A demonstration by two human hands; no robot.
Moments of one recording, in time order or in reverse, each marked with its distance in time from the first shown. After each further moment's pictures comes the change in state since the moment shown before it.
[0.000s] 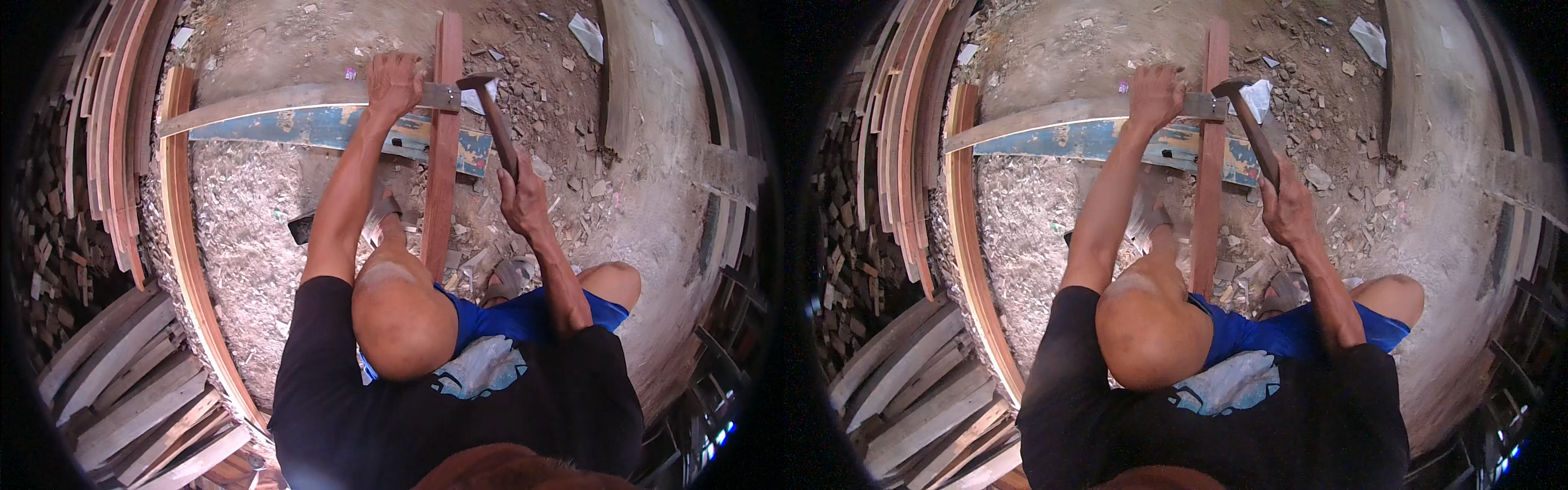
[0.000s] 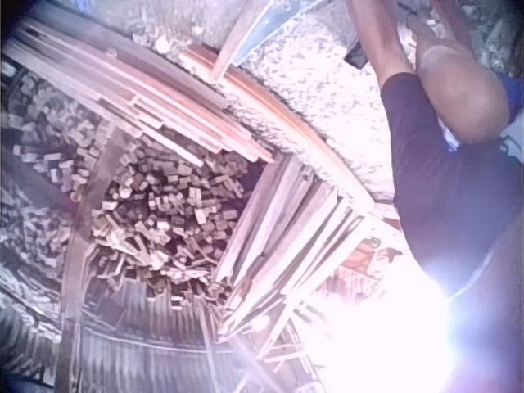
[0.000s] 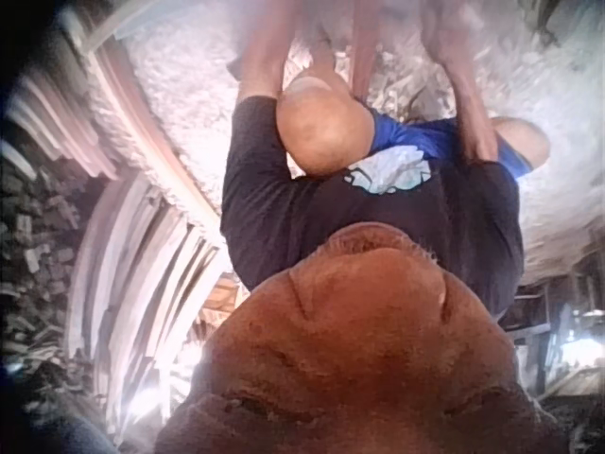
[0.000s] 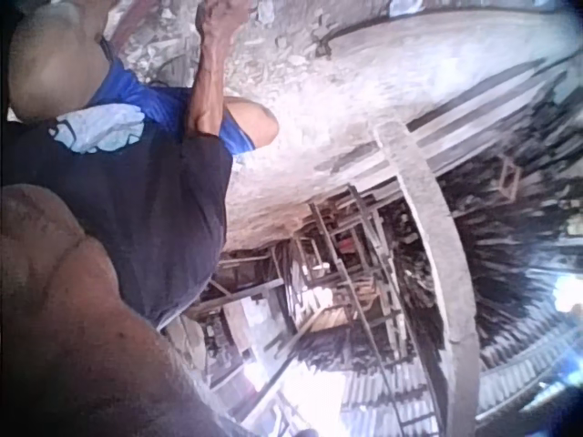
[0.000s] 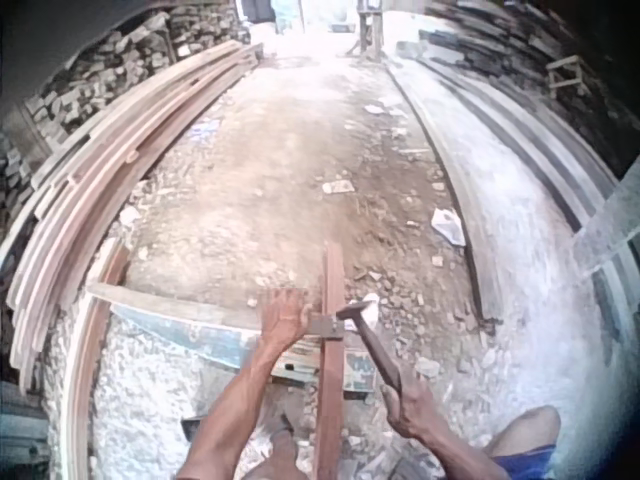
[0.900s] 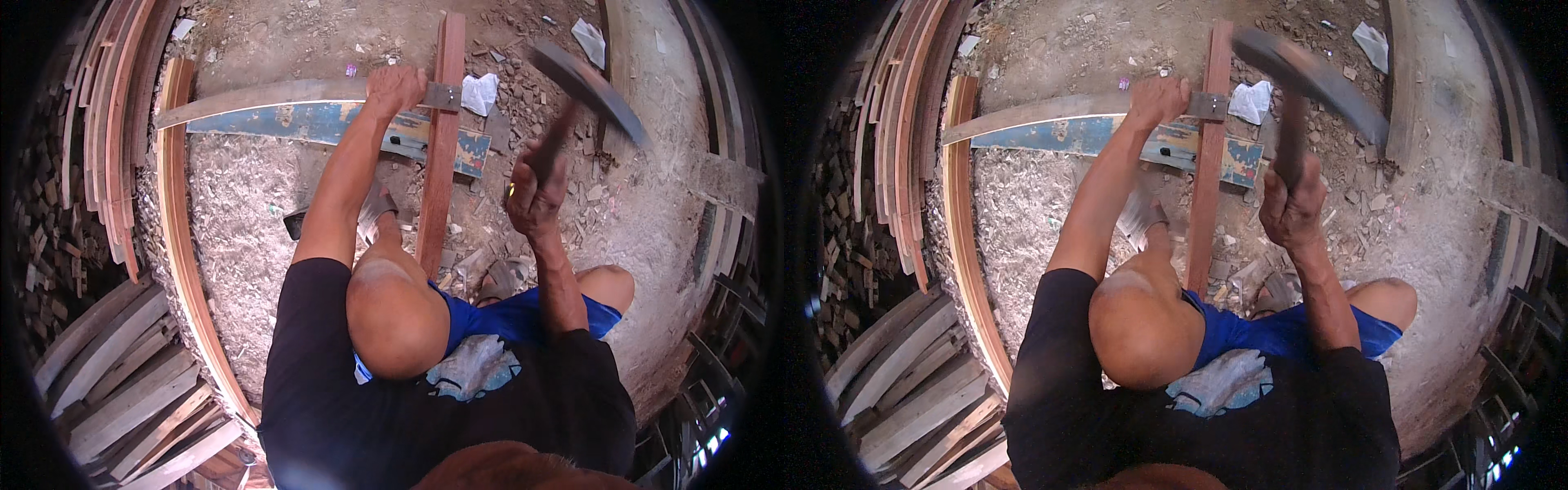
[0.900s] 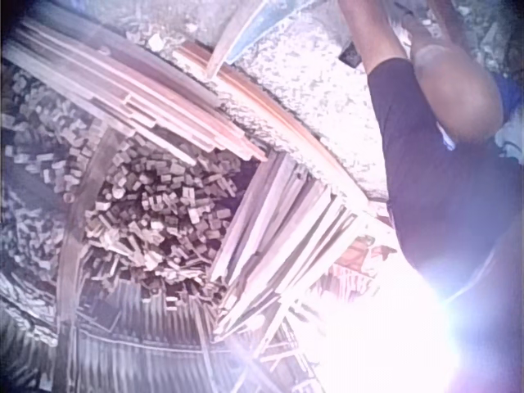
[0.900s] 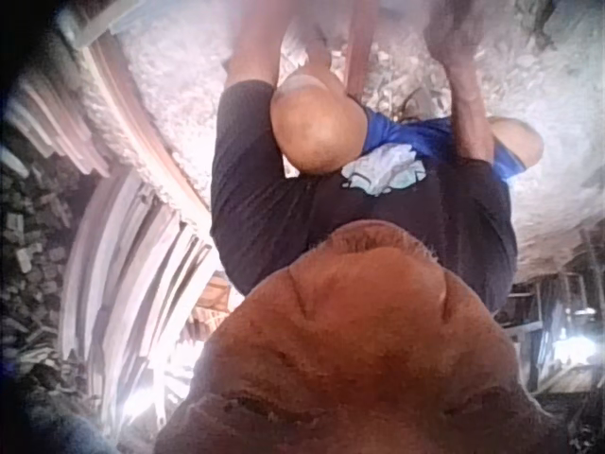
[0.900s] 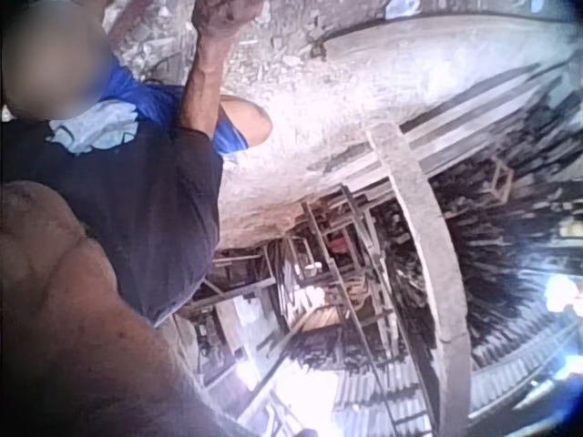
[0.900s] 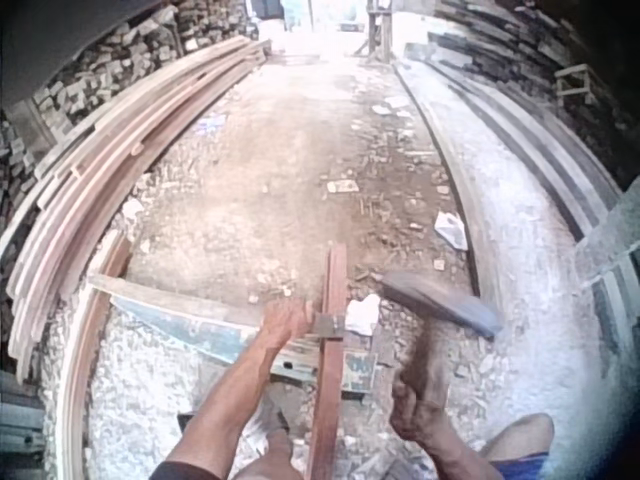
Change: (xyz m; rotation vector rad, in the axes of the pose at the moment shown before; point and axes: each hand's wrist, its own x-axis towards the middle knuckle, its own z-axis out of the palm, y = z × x) left_hand 0.019 0.005 -0.011 0.097 -0.637 -0.338; right_hand 0.015 -0.032 -0.009 0.126 0.307 -0.278
